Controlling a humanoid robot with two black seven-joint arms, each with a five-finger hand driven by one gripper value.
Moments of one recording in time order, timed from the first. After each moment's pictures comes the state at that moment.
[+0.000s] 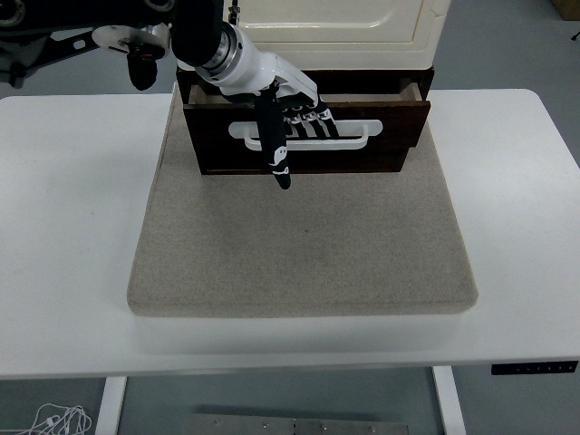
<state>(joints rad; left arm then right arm) -1.89 0.42 0.28 -1.27 0.28 -0.48 0.41 -0.01 0.00 0.13 0.15 -0.02 0.07 -0.10</state>
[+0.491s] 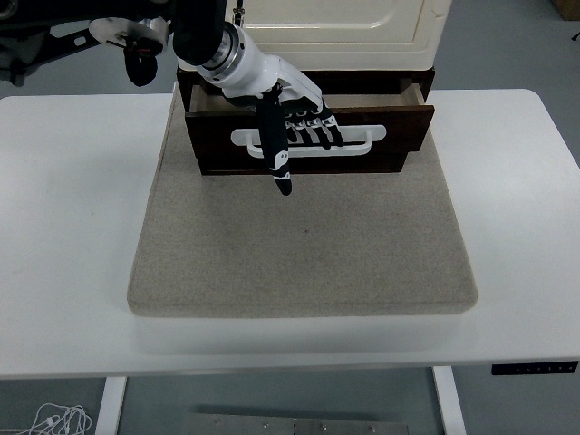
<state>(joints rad) -1.89 0.42 0.26 -1.27 0.27 -0.54 0.41 -0.01 0.00 0.13 0.15 -0.02 0.07 -0.10</state>
